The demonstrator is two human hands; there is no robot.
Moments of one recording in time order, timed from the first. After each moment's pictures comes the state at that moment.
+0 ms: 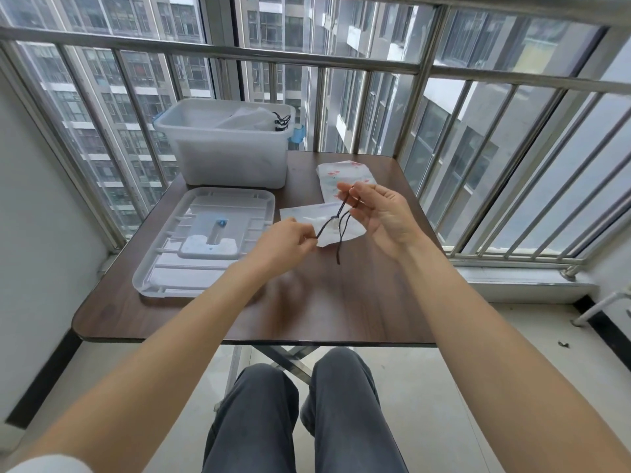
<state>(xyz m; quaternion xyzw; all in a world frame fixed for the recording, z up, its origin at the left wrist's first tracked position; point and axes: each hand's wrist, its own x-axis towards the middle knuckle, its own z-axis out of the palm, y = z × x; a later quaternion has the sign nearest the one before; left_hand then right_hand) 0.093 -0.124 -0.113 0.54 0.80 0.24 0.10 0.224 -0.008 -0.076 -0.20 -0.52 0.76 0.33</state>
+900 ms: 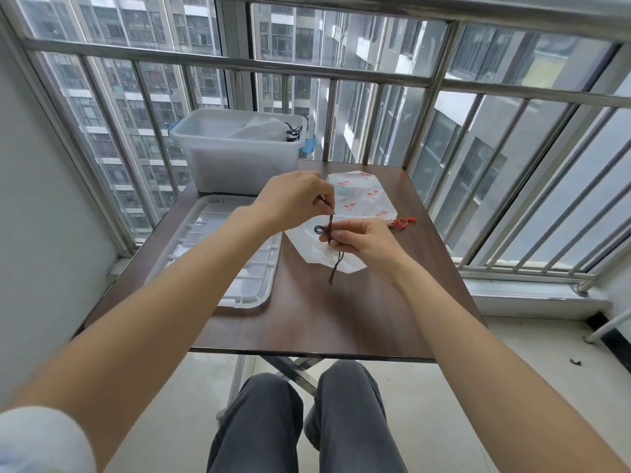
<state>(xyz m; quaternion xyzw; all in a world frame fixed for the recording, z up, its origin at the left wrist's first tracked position) 0.073 -0.111 -0.034 0.64 0.75 0.16 -0.08 0.209 -0.022 -0.098 -0.23 -0.69 0.65 0.22</state>
